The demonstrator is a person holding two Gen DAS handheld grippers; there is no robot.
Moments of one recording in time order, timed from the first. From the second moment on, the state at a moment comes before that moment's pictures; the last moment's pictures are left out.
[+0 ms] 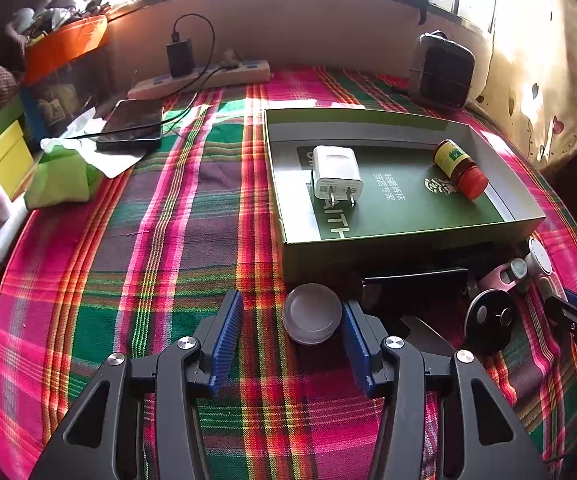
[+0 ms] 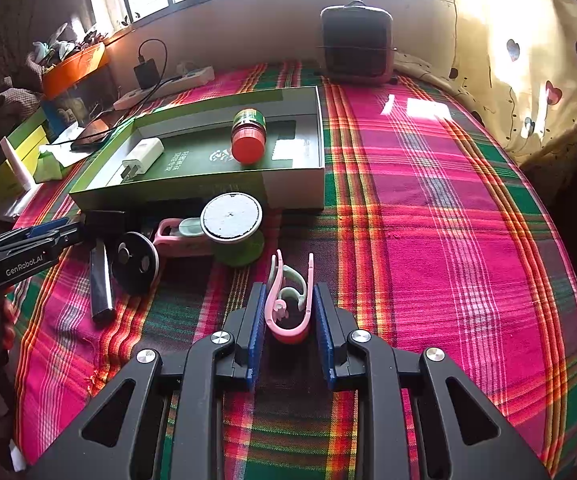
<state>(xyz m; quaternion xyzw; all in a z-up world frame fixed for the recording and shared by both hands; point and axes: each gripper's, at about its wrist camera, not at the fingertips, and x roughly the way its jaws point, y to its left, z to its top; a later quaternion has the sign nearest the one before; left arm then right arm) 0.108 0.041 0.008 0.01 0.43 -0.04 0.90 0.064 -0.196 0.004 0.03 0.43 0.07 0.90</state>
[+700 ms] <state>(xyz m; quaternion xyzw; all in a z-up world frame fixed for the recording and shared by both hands) 0.106 0.051 0.009 -0.01 0.43 -0.02 0.90 0.065 -0.195 0.004 0.03 0.43 0.07 0.90</state>
